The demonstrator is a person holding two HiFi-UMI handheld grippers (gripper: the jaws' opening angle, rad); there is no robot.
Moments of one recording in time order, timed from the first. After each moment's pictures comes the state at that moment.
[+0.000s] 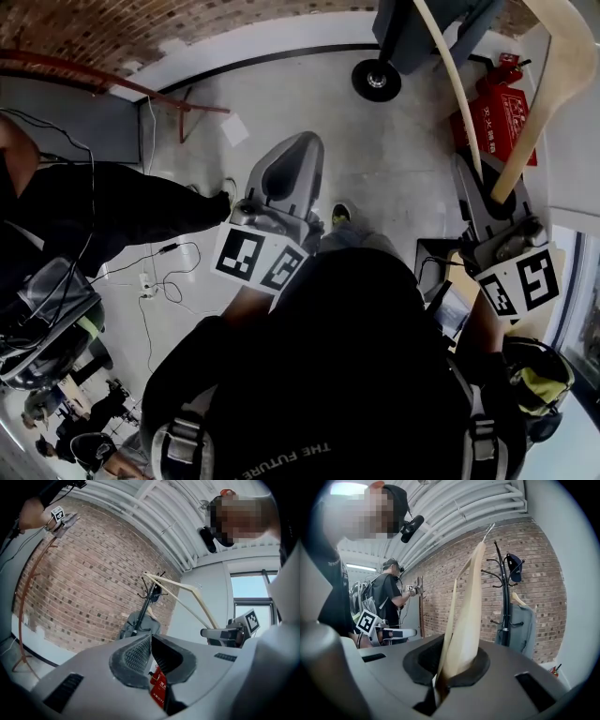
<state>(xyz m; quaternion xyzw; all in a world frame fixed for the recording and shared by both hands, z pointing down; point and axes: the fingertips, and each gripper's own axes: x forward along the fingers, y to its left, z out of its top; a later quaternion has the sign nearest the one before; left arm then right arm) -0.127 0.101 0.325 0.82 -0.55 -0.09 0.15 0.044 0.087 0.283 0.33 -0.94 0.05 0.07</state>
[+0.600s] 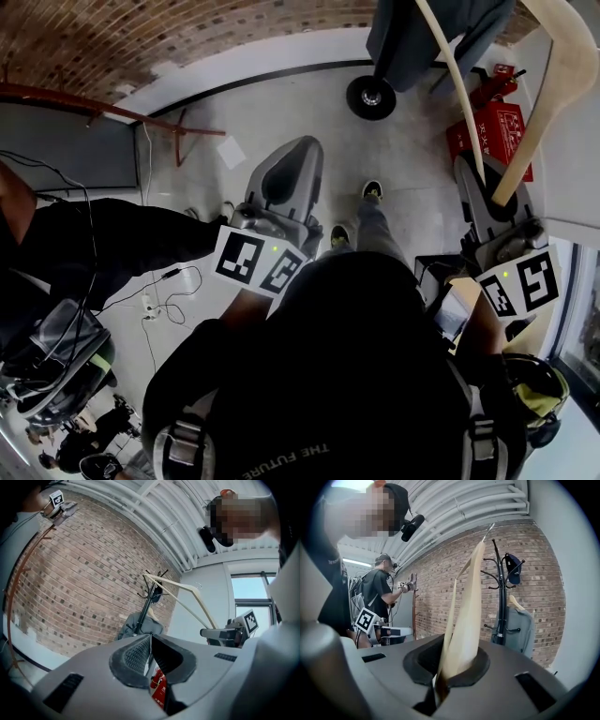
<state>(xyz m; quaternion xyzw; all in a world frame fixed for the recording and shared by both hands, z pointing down) -0.140 0.020 0.322 0.83 -0.53 -0.10 0.14 0.038 0.008 0.279 0.36 -0.93 0.03 0.08</state>
